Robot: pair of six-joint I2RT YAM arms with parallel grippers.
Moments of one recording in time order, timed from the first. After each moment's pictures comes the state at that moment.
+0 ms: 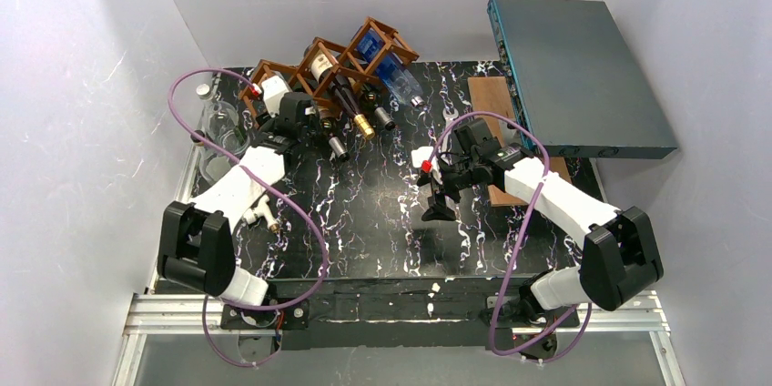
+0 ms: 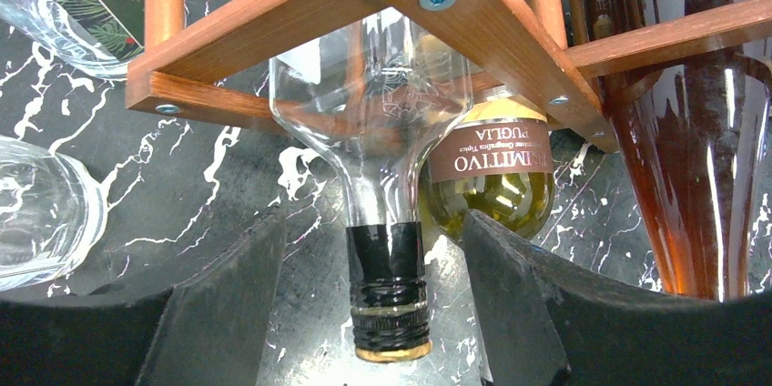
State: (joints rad) left arm -0.33 1.46 1.06 -0.24 -0.59 -0.57; right arm 0.56 1.38 1.00 -0.60 -0.85 -0.87
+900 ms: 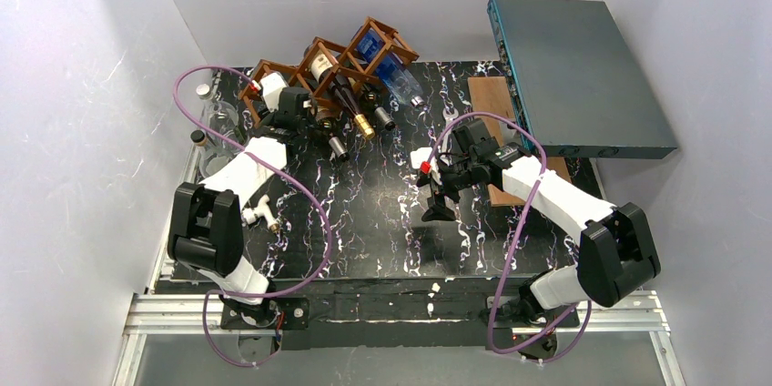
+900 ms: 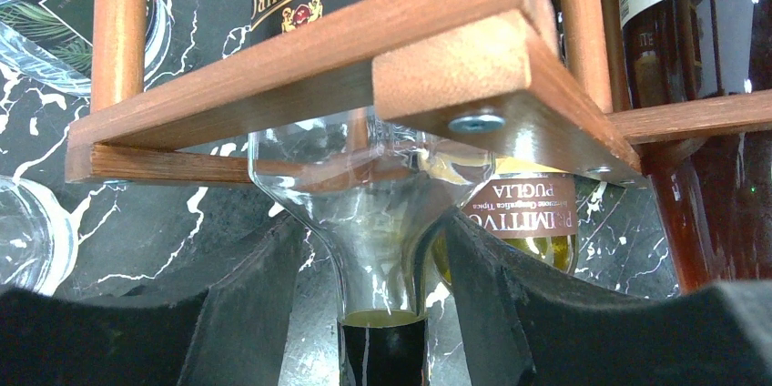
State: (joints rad) left arm -0.27 1.58 1.12 -0.18 -0.55 -0.57; right arm 0.56 1.41 1.00 -0.60 -0.84 -0.89
